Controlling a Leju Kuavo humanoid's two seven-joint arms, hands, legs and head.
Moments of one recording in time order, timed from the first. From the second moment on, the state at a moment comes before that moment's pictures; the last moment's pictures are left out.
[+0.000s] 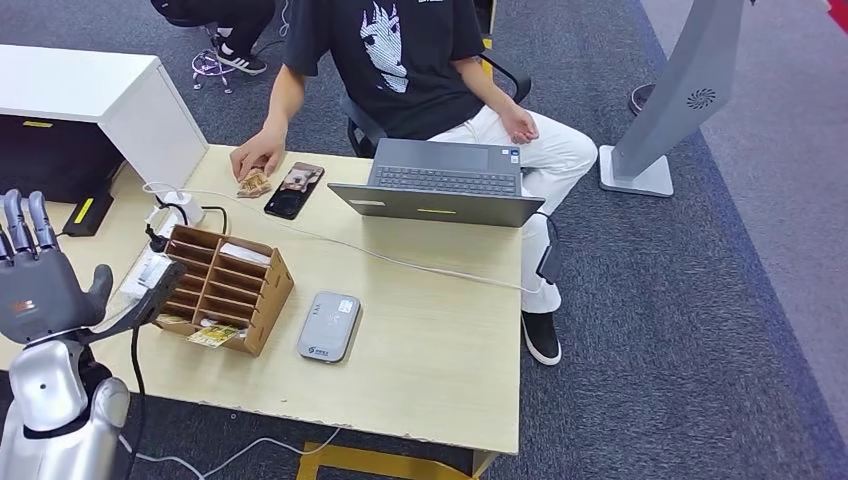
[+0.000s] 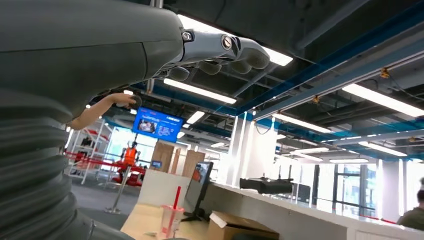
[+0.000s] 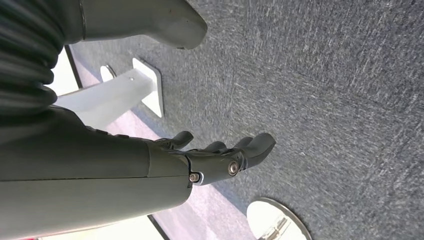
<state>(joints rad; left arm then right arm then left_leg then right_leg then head) -0.10 0.21 0.19 -1.60 -1.50 0.50 0.28 -0.08 0.21 -0.75 -0.21 1.28 -0.36 0.22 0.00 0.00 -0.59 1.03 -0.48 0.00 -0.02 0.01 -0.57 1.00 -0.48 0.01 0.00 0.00</state>
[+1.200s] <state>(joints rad) 0.21 0.05 0.77 -1.64 -1.51 0.21 0.17 -0.07 0.21 -0.78 -0.21 1.33 -0.34 0.25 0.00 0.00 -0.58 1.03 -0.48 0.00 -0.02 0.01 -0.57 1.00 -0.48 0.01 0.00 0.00</state>
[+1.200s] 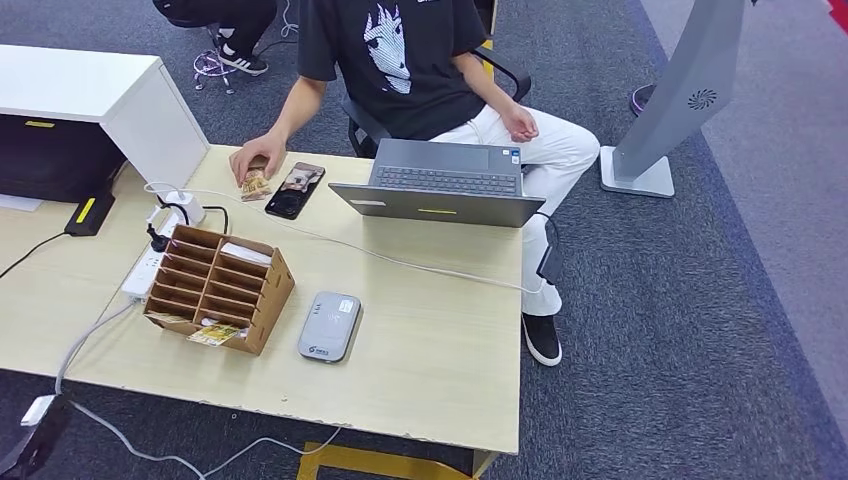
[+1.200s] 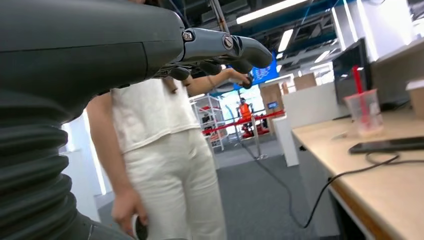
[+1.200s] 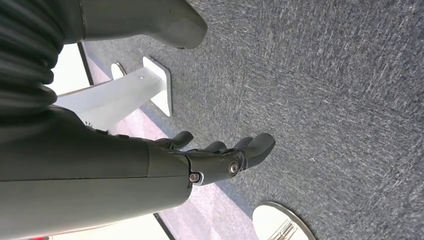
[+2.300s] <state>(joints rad) -0.06 -0.04 1.14 -0.39 -1.50 0.25 0.22 -0.11 0.22 -0.71 -0.21 1.45 -0.31 0.28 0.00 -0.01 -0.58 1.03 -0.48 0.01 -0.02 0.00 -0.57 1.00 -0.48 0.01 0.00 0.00</state>
